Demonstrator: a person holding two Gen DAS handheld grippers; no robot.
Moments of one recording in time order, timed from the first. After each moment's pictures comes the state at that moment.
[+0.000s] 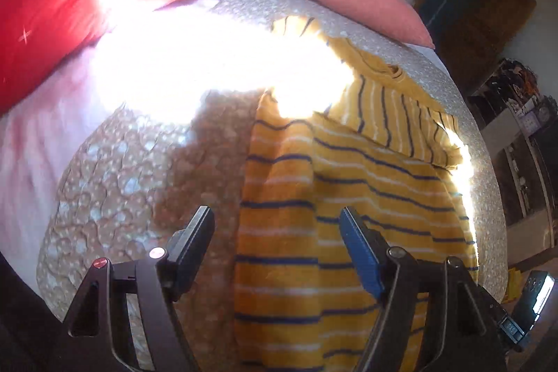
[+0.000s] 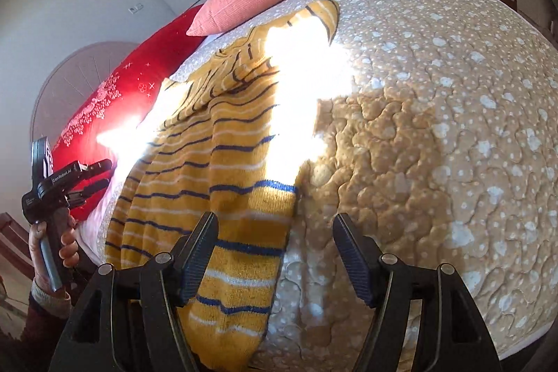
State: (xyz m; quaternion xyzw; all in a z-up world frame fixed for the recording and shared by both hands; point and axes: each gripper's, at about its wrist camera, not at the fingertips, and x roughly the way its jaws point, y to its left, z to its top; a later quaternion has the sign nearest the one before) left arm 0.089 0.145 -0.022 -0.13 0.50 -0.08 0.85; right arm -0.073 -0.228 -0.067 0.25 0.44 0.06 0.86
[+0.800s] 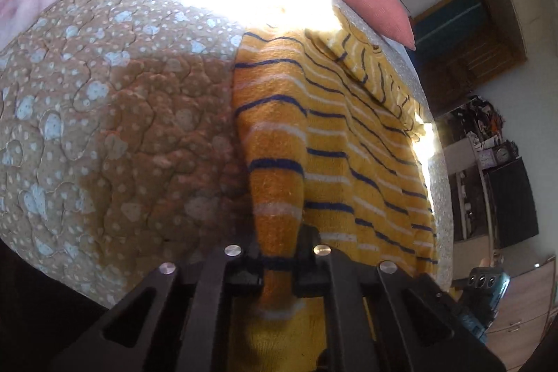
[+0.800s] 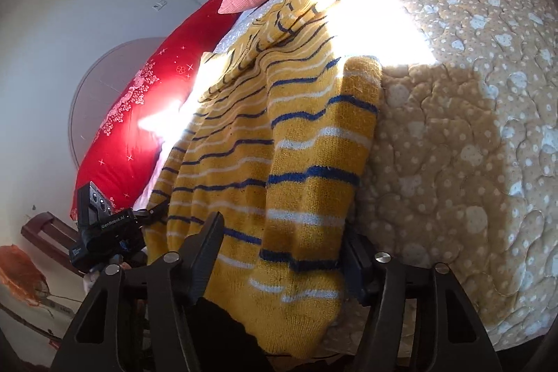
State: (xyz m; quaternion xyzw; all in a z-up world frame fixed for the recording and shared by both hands) left arm 0.013 0.139 -0.071 -0.28 0.51 -0.13 0.80; right arm -0.085 -0.191 -0.082 0.30 0.45 0.14 0.83
